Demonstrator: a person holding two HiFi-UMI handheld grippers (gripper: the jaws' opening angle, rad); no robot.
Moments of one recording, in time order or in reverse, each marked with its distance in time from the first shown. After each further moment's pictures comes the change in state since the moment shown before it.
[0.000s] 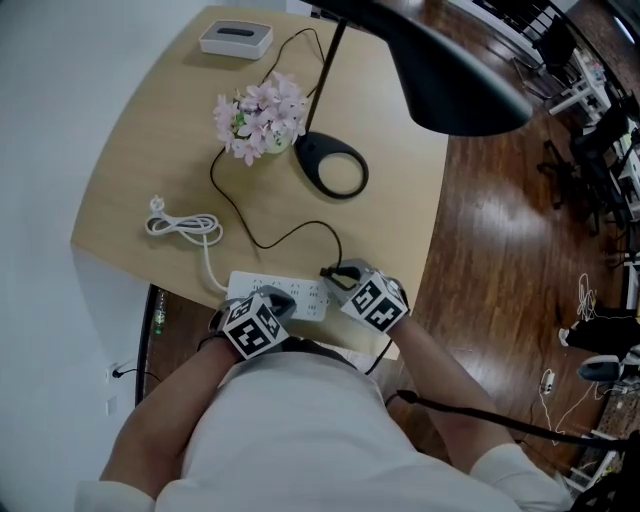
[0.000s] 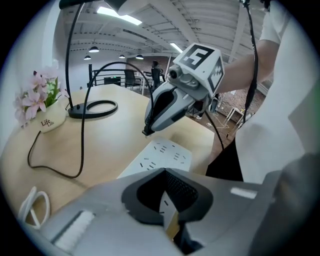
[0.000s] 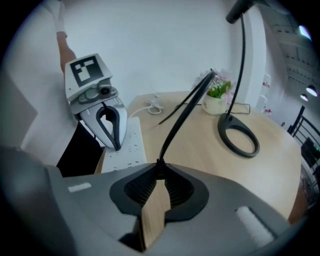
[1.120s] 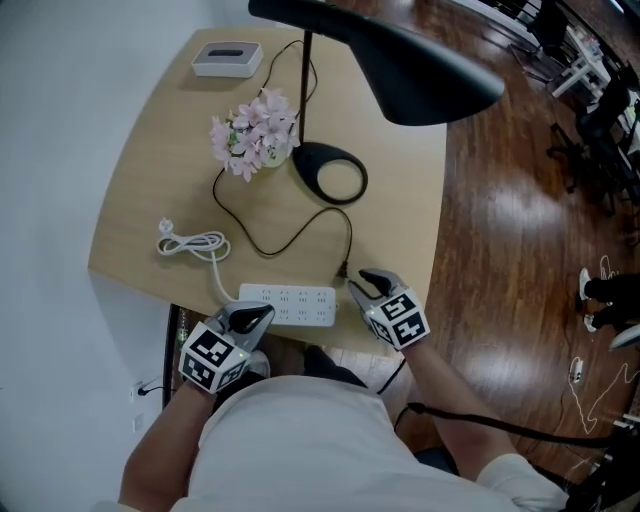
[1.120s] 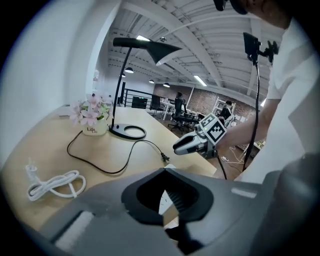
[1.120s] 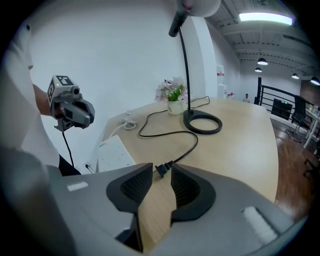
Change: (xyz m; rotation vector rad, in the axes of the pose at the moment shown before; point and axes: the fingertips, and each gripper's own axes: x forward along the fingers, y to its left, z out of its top) left arm -0.120 0.018 0.029 -0.224 -0.332 0.147; right arm -0.039 -0.024 -0.023 0.376 -0.175 -0.196
